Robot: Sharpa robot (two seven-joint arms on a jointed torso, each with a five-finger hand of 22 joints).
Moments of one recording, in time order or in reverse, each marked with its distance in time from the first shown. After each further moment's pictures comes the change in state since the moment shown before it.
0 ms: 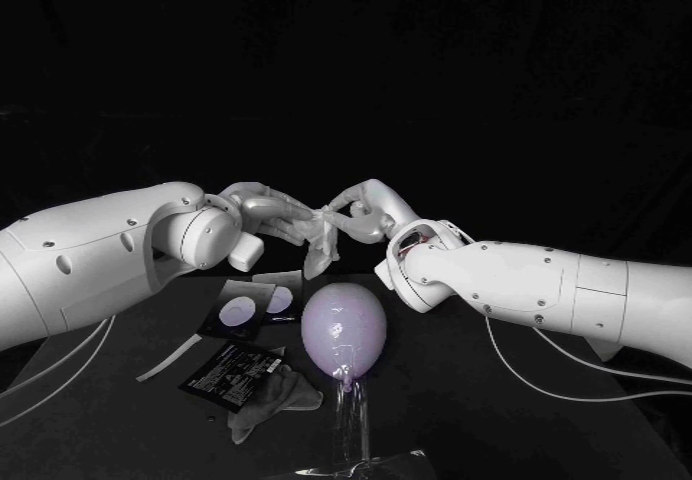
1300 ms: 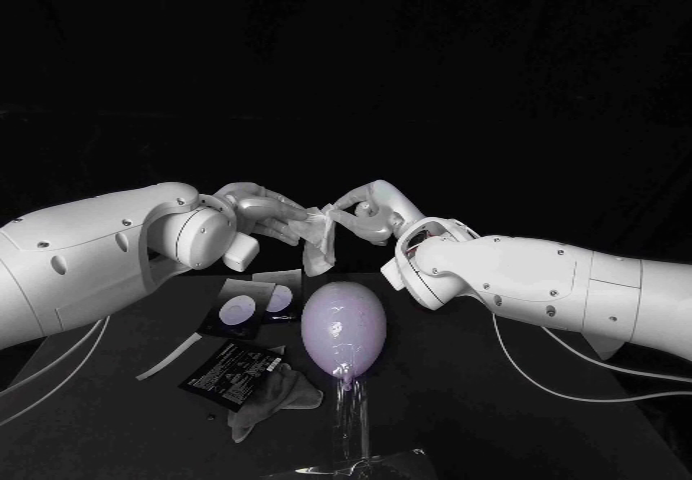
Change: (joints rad) left arm -0.001 -0.010 -0.005 -0.006 -0.001 0.004 0.001; left_hand 0.003 -0.006 -0.003 -0.003 0.000 0.015 -0.011 0.000 0.002 0.013 -0.005 0.000 0.001 0.006 -0.003 -0.008 0.006 0.000 0.000 0.000 0.001 0.002; right arm 0.004 -0.034 0.000 0.008 0.126 0.080 0.067; right_hand -0.062 0.042 0.083 0.022 -0.004 -0.064 0.034 -0.031 -0.002 -0.002 0.020 -0.106 0.004 0.000 0.008 0.000 0.000 0.010 -0.045 0.013 -0.061 -0.063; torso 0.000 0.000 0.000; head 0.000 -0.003
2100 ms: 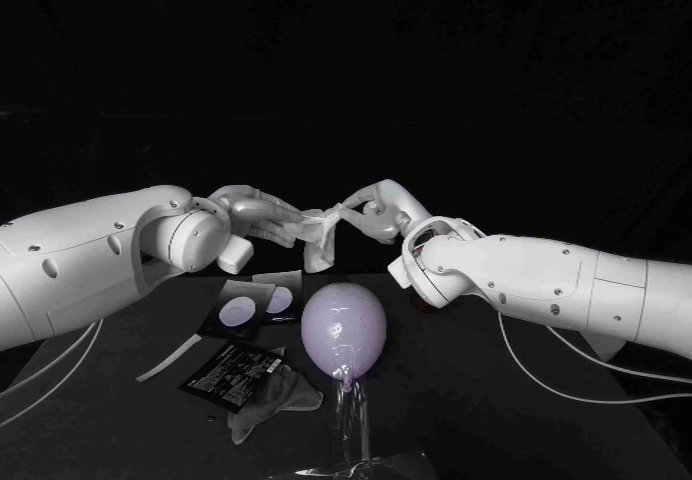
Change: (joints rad) left arm -0.004 -0.026 0.001 0.005 0.009 0.007 0.006; left_hand 0.004 0.004 0.000 0.000 0.000 0.014 -0.003 -0.012 -0.008 0.000 0.000 -0.004 0.000 0.001 -0.003 0.000 0.007 0.000 0.000 0.000 0.003 0.002; right arm 0.001 -0.018 0.000 -0.020 0.002 -0.009 -0.001; right_hand -0.005 0.003 0.053 -0.039 0.003 0.014 -0.009 0.004 0.003 -0.002 0.002 0.006 -0.003 0.000 0.007 0.000 0.001 -0.002 0.008 0.003 0.011 0.025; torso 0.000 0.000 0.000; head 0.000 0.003
